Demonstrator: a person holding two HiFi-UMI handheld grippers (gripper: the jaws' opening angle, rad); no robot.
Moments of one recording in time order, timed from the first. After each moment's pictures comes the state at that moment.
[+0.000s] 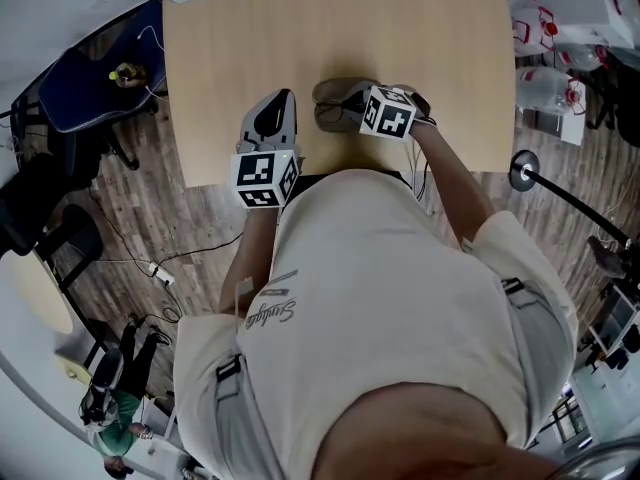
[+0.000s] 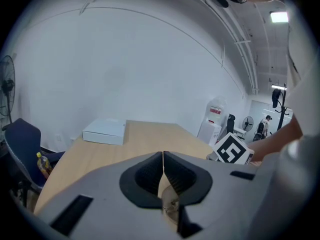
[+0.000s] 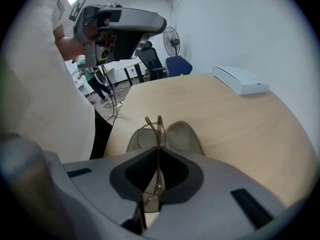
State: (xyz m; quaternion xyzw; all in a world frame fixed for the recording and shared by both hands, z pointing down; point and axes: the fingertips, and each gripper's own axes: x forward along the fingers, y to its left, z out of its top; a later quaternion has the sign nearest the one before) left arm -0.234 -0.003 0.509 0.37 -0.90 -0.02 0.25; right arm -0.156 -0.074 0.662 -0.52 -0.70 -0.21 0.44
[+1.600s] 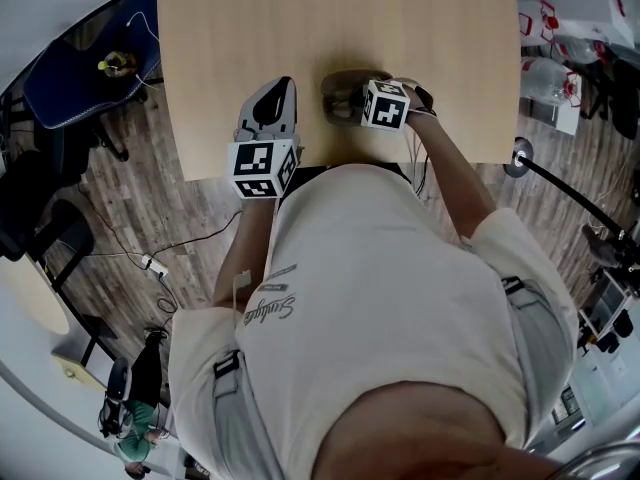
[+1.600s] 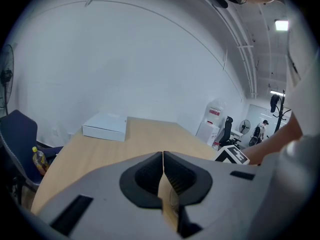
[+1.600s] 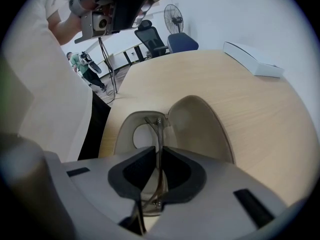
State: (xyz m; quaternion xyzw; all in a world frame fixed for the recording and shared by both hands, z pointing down) left arm -0.254 0.016 0.527 0.38 -0.88 -0.04 0.27; right arm -0.143 -0.071 0.712 -0.52 -0.63 -0.24 0.52
